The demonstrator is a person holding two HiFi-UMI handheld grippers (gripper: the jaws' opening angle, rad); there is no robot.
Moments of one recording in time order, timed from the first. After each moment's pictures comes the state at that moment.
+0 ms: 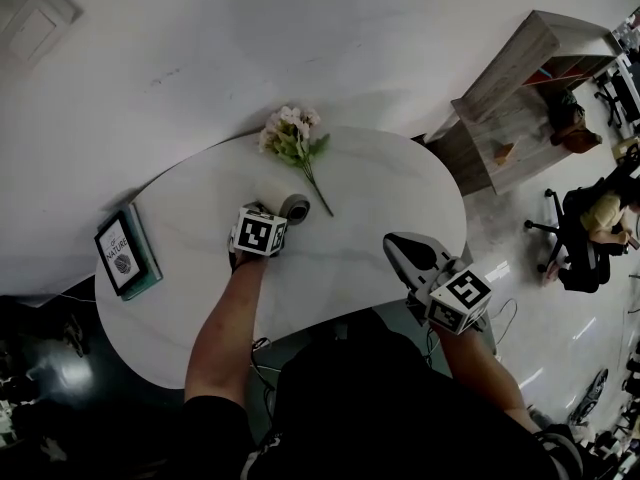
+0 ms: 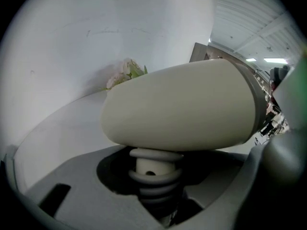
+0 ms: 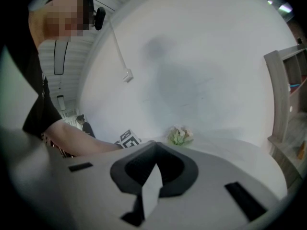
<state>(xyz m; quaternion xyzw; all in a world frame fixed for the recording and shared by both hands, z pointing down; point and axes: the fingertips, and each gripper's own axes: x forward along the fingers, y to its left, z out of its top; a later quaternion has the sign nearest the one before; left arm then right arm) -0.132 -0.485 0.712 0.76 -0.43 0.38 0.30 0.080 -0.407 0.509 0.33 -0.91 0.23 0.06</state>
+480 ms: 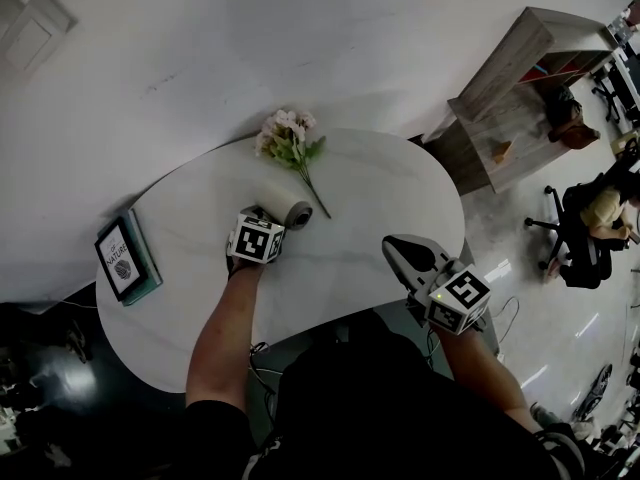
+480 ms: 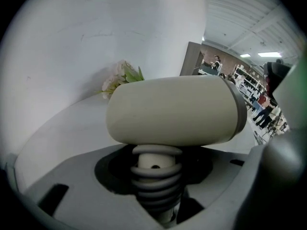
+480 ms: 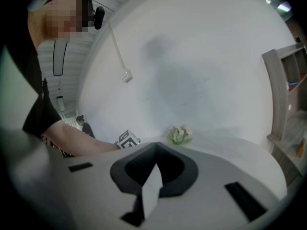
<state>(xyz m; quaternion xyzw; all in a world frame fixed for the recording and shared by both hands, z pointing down) -0.128 -0.479 0.715 0.78 -0.41 0.39 0.28 0.085 -0.404 0.512 0.33 -0.91 0.23 0.06</state>
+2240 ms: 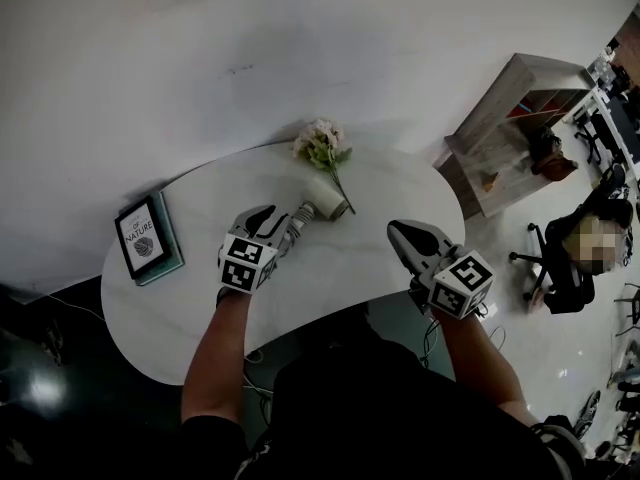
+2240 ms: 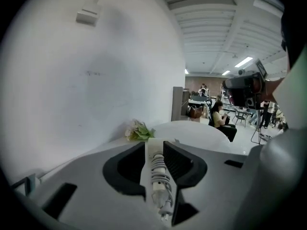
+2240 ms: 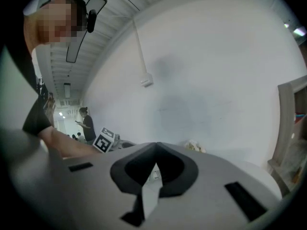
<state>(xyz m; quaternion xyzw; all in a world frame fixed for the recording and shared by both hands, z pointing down) -0.190 -0.406 0.550 0.86 -0.45 0.22 0.11 0.011 -0.355 0.429 0.34 -0.93 0.14 0.06</state>
